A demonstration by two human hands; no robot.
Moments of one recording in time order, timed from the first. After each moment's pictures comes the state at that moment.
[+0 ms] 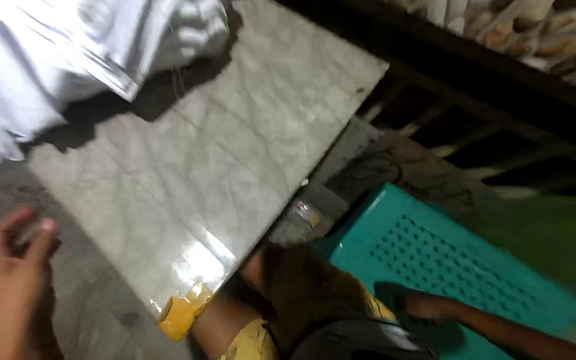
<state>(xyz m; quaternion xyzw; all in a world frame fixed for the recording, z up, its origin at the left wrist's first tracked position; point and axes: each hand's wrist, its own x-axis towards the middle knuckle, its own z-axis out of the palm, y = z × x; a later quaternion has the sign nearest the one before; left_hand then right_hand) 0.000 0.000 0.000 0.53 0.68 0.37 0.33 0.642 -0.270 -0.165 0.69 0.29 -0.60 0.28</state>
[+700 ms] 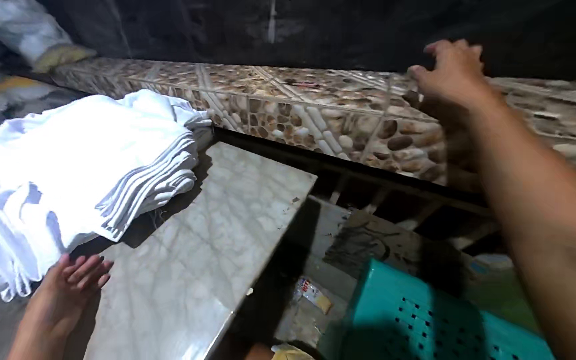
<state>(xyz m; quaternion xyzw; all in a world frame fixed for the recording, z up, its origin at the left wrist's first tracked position) 0.139 0.096 0.076 0.35 0.60 0.52 0.49 0.808 0.056 0.224 0.81 0.48 0.10 -0.33</state>
